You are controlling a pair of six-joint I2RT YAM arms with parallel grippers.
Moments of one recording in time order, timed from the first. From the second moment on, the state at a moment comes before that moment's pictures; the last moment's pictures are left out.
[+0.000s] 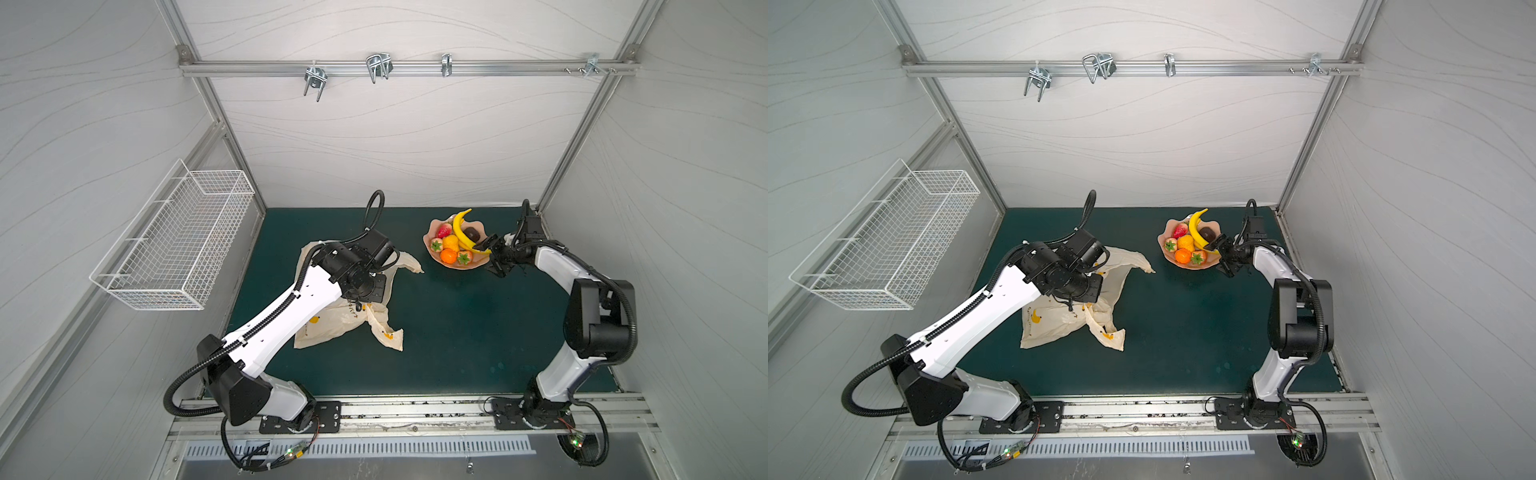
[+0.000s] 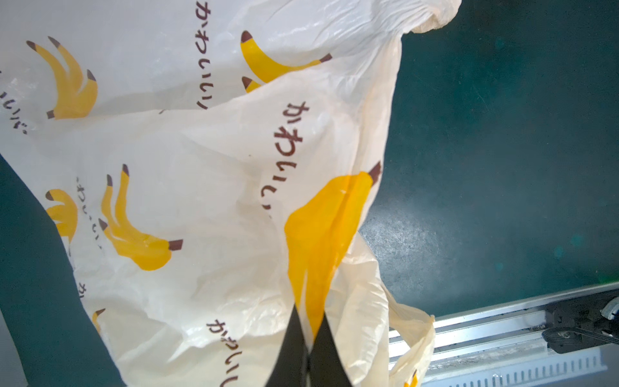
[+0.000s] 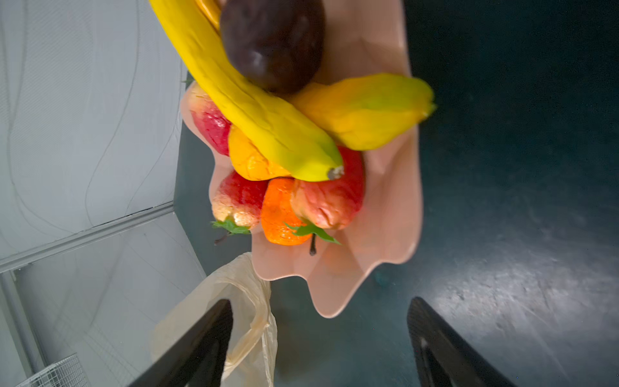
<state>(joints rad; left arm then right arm) -0.69 1.40 1.47 -1.31 -0.15 -0.51 0.03 1.74 1.25 -0.47 -0.55 0.84</state>
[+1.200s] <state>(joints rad) -0.66 1.29 1.36 -1.21 -0.04 -0.52 0.21 2.16 1.93 -0.92 -0.10 0.07</state>
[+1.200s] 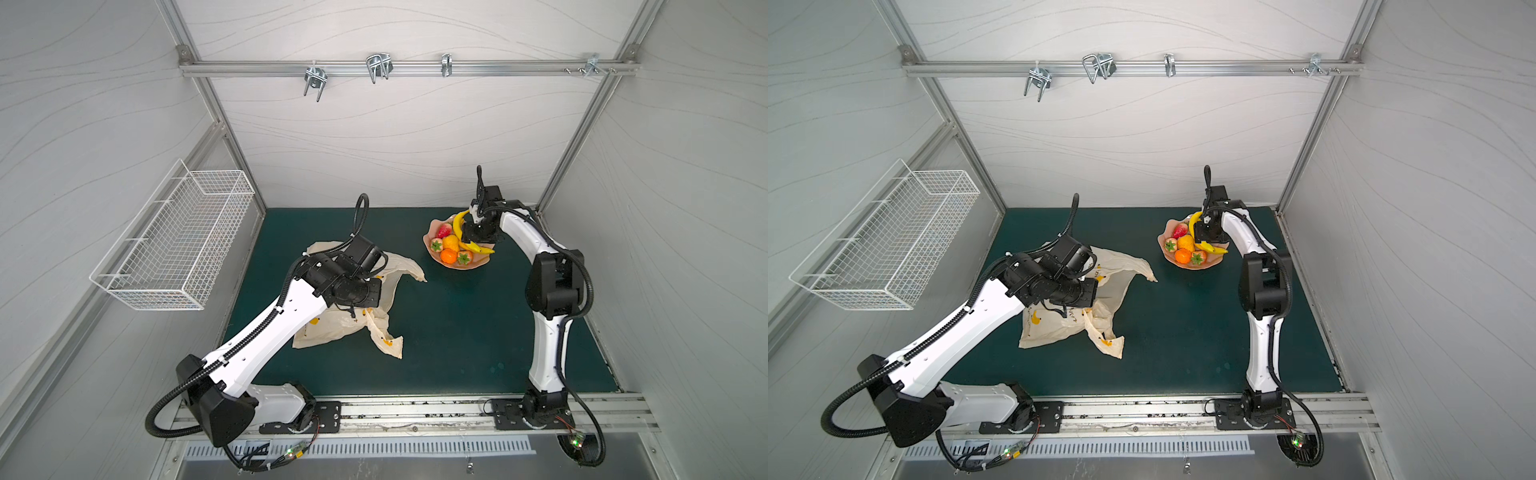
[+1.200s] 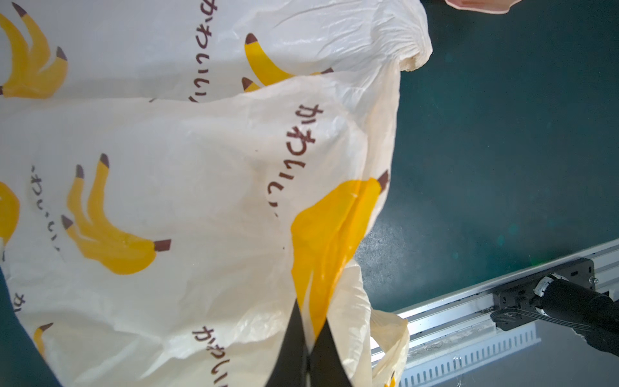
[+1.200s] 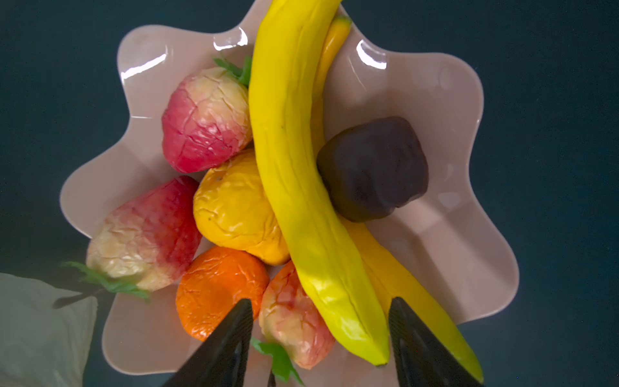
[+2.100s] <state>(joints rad) -0.66 1.28 1.34 -1.21 -0.04 -0.56 0.21 2.27 2.02 -0.93 -0.08 0.05</state>
